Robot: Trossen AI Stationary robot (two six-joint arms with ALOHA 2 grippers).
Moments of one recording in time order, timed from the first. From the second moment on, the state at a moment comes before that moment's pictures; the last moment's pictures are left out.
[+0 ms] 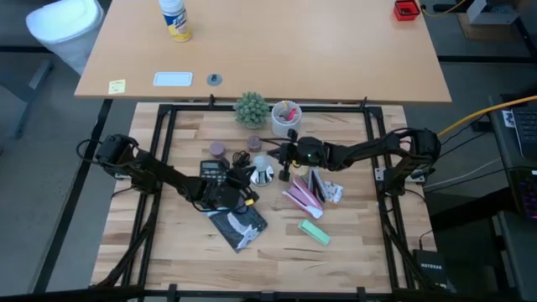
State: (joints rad) left arm -0.30 1.64 0.78 0.35 -1.07 -0.30; right arm -0.14 1.66 0.78 0.54 0.10 -0.17
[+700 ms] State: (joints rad) left arm -0.33 1.52 0.78 0.36 -1.33 -0.13; right arm -0.05 1.48 0.78 0.44 0.12 -0.13
